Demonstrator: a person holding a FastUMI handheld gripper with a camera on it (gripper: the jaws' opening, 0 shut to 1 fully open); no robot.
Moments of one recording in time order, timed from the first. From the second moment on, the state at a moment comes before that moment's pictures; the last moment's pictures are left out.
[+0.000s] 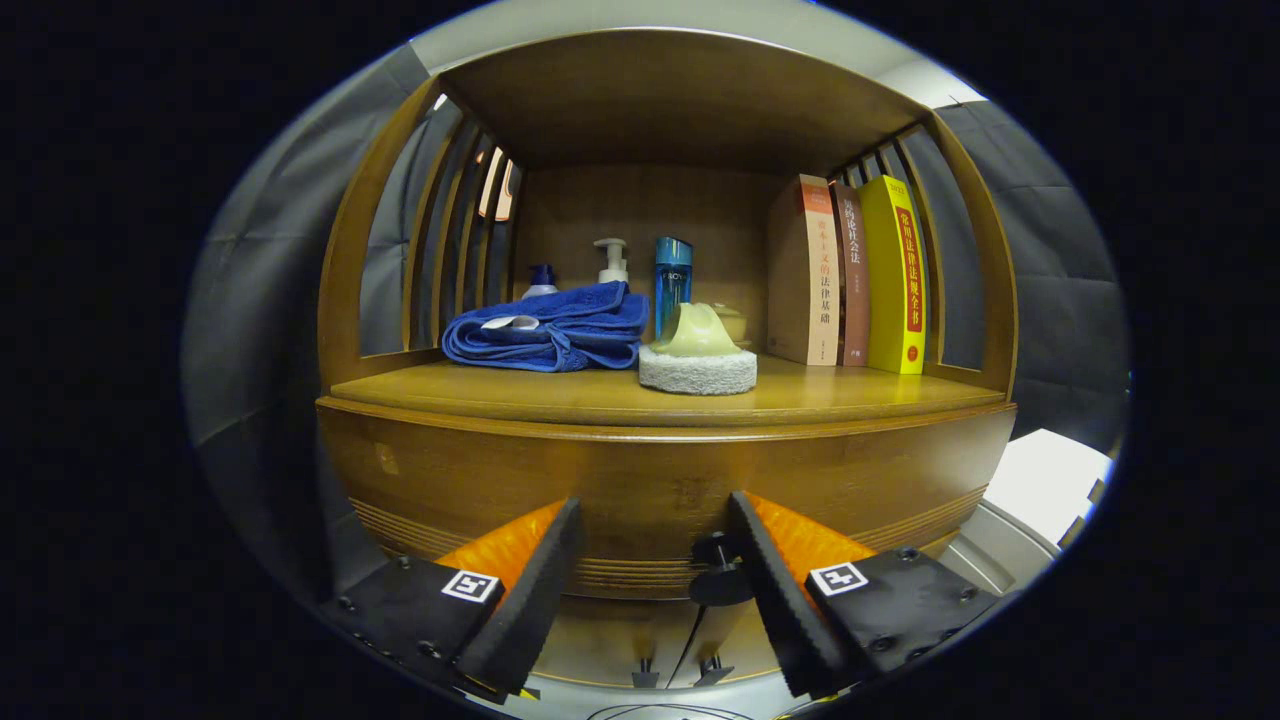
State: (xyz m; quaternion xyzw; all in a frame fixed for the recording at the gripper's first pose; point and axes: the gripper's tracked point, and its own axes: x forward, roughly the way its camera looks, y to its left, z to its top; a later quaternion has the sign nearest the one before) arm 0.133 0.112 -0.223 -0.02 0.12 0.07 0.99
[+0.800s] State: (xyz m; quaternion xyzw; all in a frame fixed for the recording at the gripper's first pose) arm 0.107 0.100 -0.124 -0.01 0.06 0.06 1.00
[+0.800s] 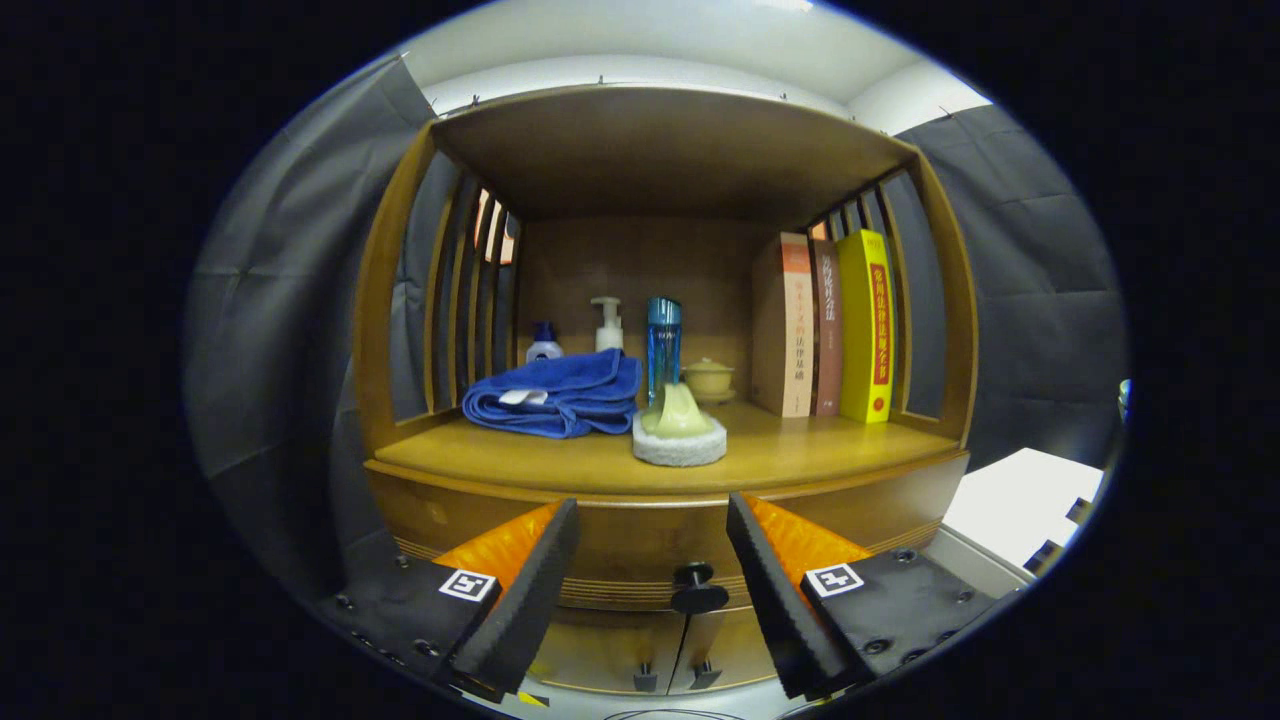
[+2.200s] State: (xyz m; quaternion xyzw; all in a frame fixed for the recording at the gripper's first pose) arm -0.010 0.047 0.015 0.02 0.00 0.07 1.00
